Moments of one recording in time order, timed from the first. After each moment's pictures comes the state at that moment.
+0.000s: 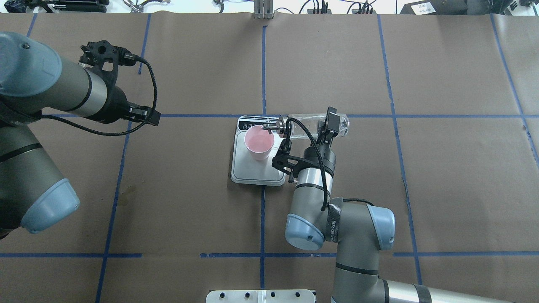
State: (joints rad) left arm -0.77 -1.93 -2.02 -1.64 -1.90 -0.85; right arm 0.24 -1.04 1.66 -1.69 0.43 0.40
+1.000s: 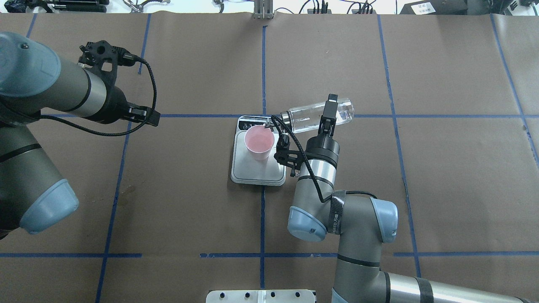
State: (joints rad) left arm -0.77 -1.93 -2.02 -1.64 -1.90 -0.85; right arm 0.27 -1.04 1.66 -1.69 0.36 0.13
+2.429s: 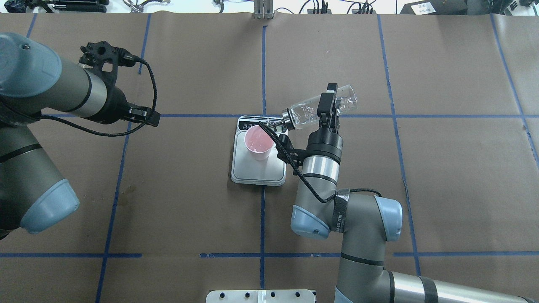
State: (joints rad) left arm -0.77 -1.93 -2.02 -1.64 -1.90 -0.85; right arm 0.28 -1.05 1.68 -1.69 0.26 -0.11
